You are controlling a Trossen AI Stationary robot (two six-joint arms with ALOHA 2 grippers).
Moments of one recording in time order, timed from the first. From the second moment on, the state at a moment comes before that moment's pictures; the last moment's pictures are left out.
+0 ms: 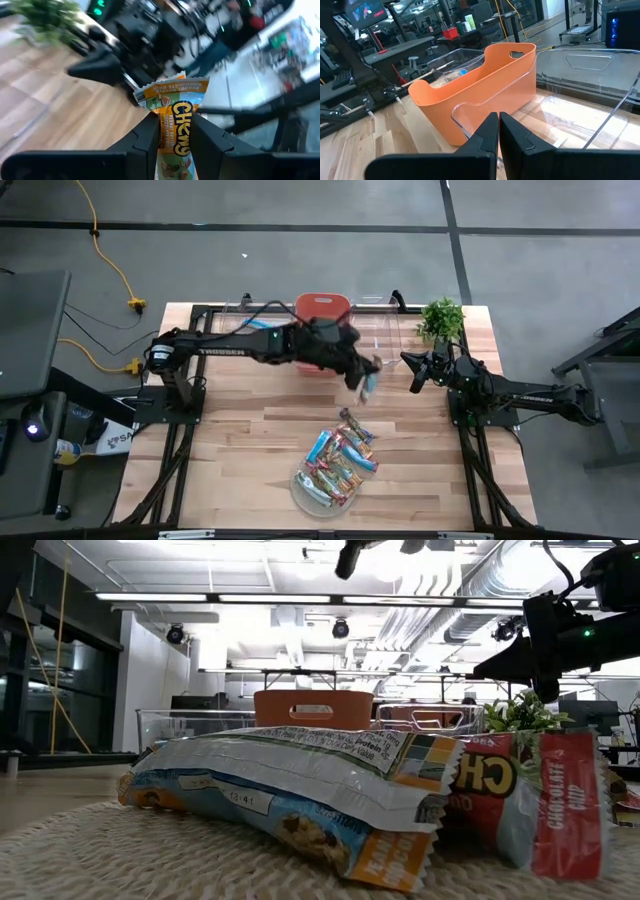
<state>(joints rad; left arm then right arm) 0.07 1.79 1.74 -0.26 0.08 -0.66 -0.27 0.33 0.01 0.22 0.28 0.36</state>
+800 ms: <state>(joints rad) 0.51 1.77 1.74 -0.73 0.00 -0.79 -0.27 0.33 0.01 0.22 0.28 0.36</state>
